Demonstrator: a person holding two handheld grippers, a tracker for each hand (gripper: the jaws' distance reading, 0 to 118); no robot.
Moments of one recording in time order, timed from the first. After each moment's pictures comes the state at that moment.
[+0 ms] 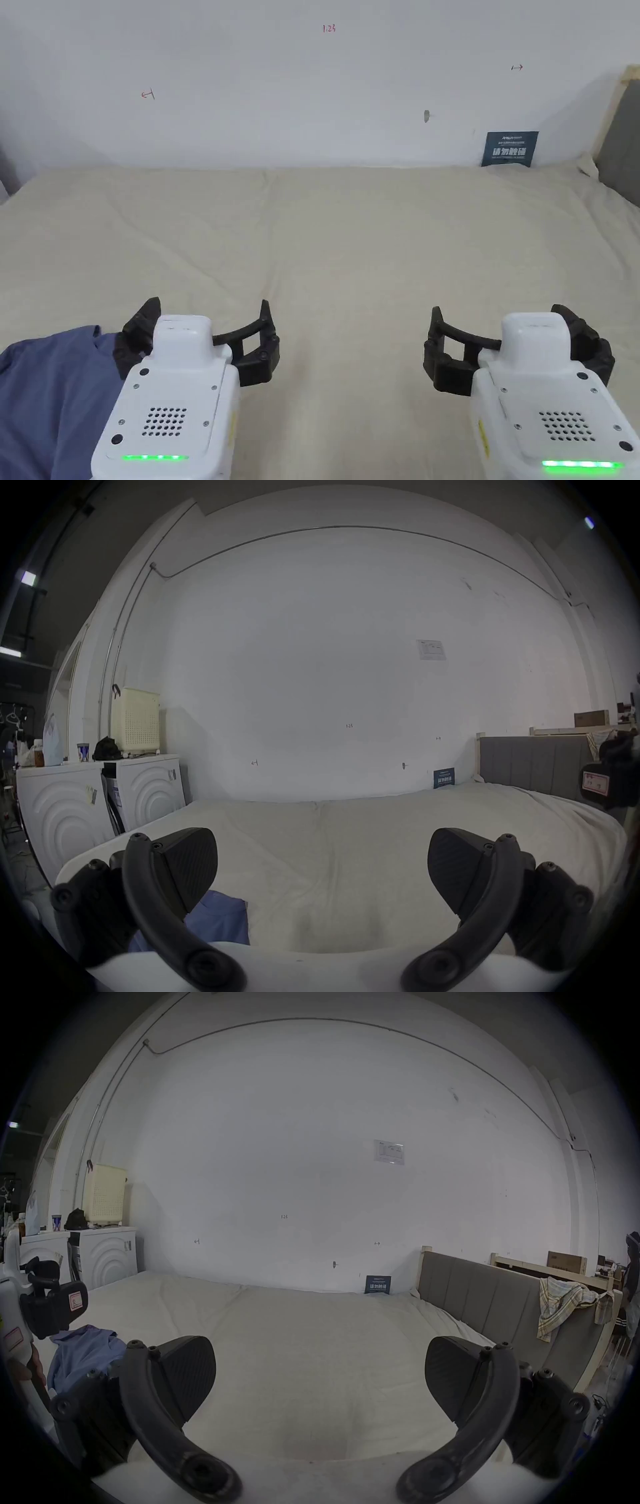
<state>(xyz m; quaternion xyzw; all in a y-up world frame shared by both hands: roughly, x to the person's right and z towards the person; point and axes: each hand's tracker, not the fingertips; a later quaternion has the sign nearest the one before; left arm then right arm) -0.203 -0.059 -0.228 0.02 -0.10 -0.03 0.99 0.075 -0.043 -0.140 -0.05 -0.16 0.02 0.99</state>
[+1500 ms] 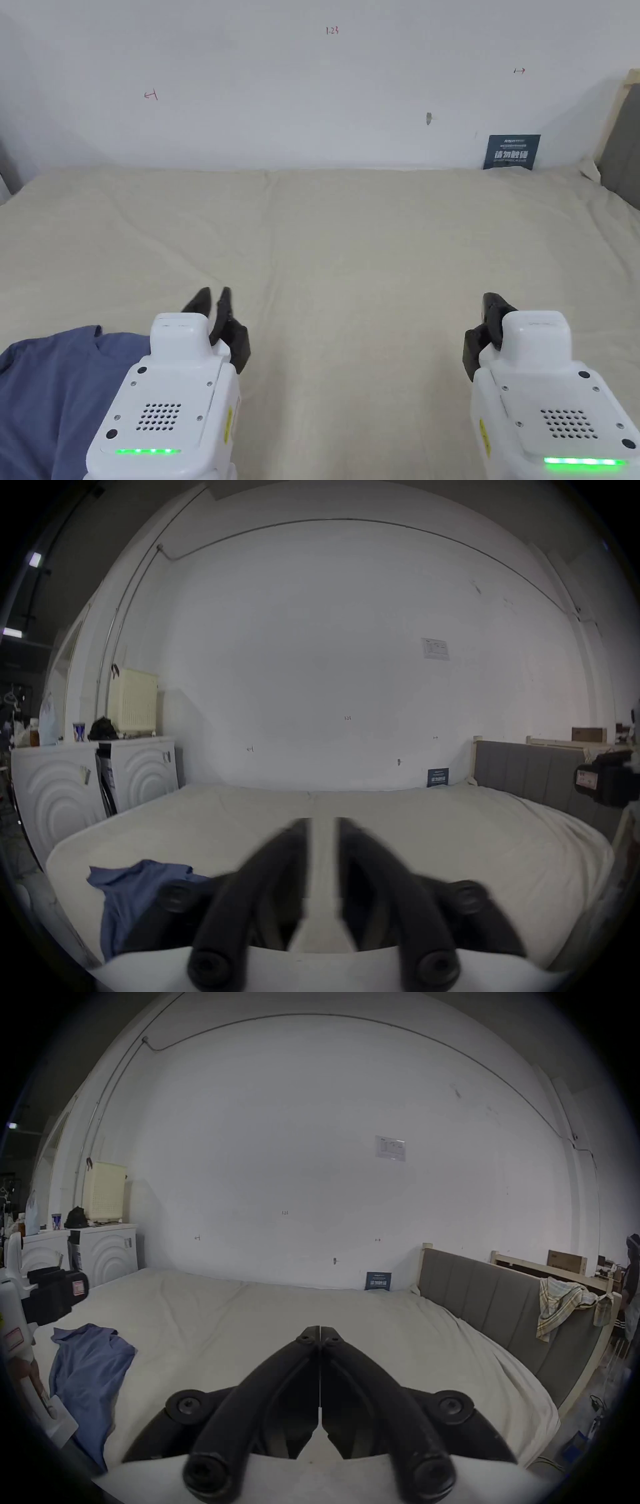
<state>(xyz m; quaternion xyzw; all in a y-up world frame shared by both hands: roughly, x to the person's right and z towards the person) -0.206 -0.055 -0.232 -0.02 -0.12 0.00 0.99 0.073 -0.037 -0.145 -0.06 -0.16 0.02 0.98</state>
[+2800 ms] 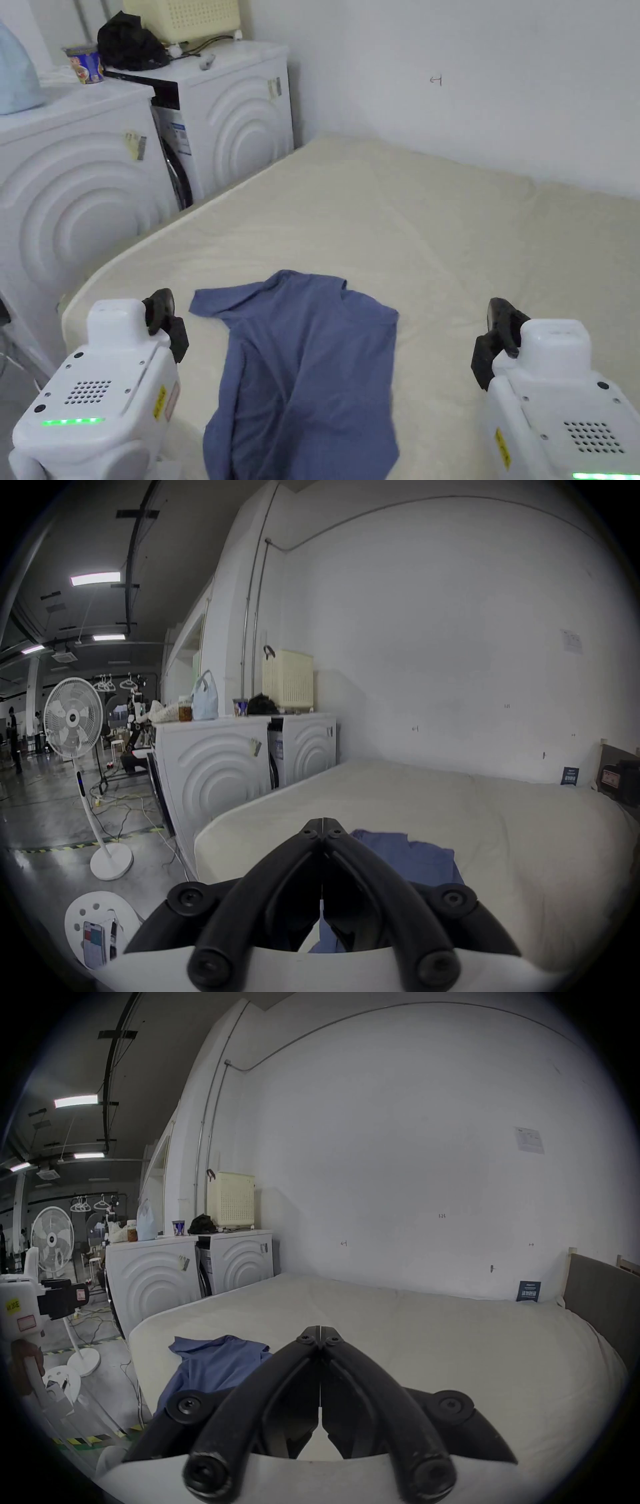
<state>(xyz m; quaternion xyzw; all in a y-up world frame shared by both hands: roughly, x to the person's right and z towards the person) -0.496 -0.048 -0.148 -0.07 0.19 0.02 0.98 -0.133 -0.041 -0.225 -0.05 0.14 0.00 0.99</state>
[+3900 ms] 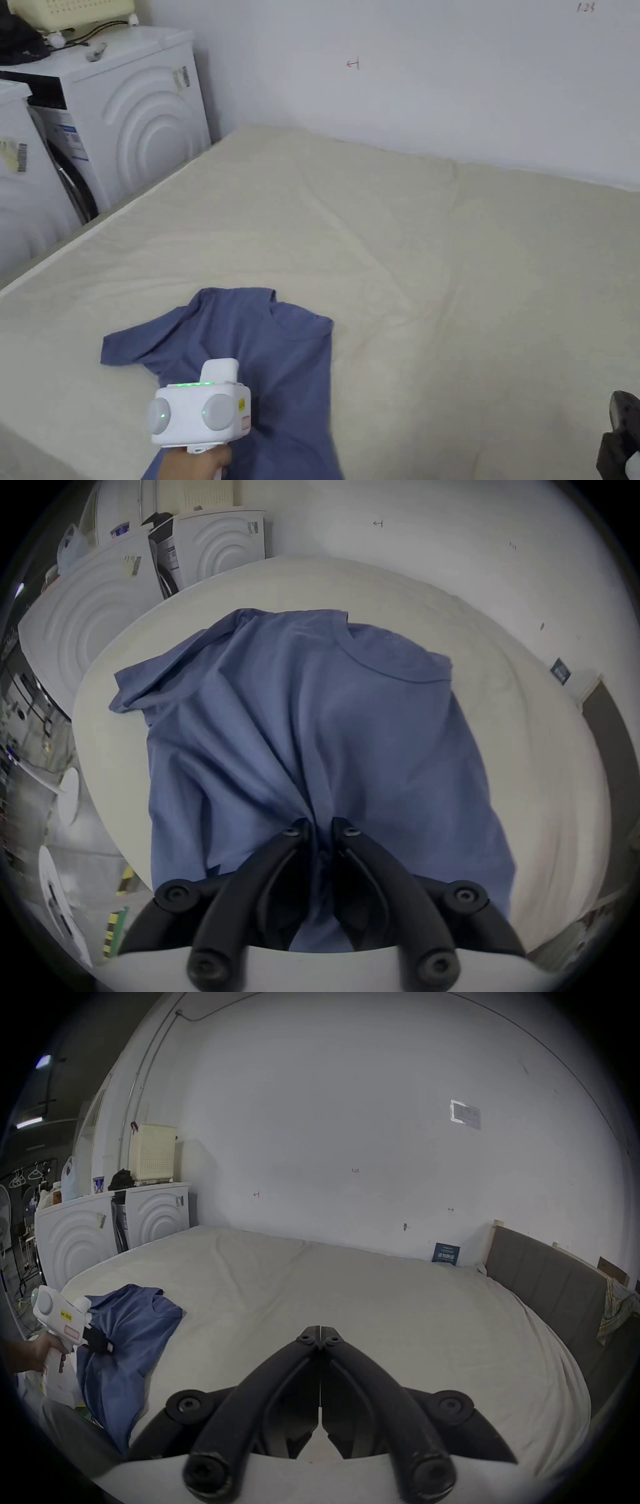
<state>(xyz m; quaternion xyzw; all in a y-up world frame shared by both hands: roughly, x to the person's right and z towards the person) -0.435 -0.217 -0.368 -0.48 0.05 0.09 0.87 0.000 -0.083 -0.219 -0.15 -0.03 0.03 0.99</state>
